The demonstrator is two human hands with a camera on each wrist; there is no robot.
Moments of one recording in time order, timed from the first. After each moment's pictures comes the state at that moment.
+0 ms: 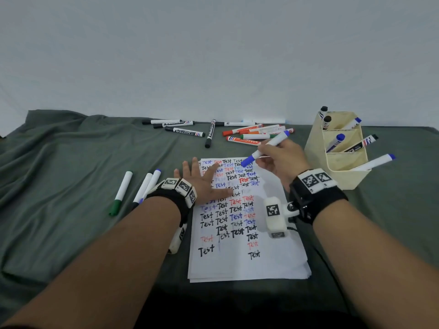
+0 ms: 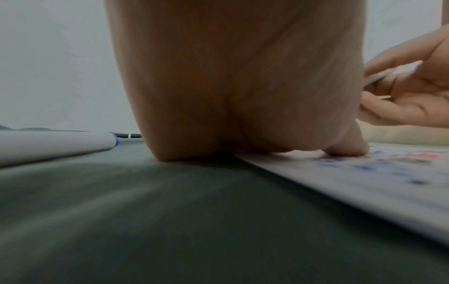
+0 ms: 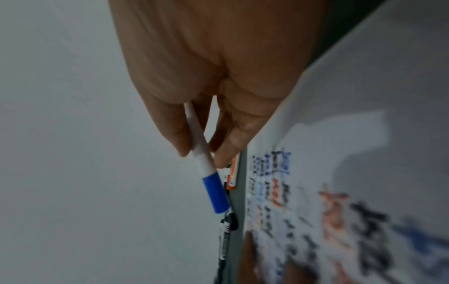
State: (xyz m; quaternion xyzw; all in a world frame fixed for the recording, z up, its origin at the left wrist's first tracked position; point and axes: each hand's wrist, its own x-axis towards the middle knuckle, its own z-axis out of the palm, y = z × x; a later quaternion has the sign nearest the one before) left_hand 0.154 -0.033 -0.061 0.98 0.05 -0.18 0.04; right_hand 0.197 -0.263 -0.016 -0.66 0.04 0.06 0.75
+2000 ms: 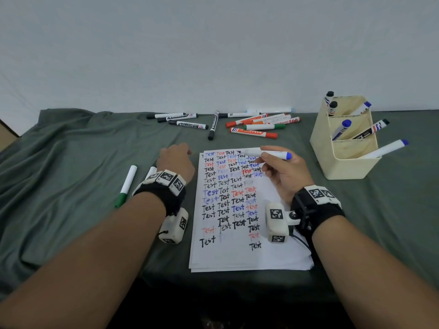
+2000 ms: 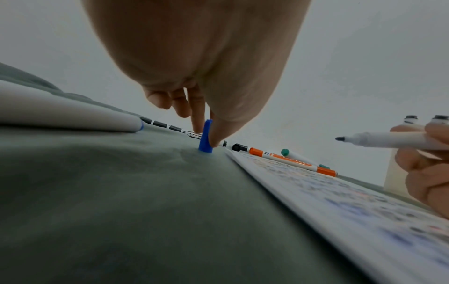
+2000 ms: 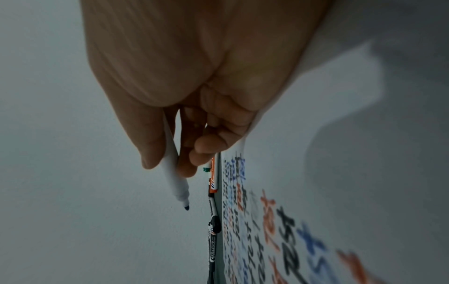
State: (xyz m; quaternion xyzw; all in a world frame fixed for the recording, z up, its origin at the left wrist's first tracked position) left_hand 0.154 0.001 -0.040 0.97 0.16 0.08 0.13; right_hand 0.174 -0.272 -0.073 -0.54 -0.02 0.06 0.84
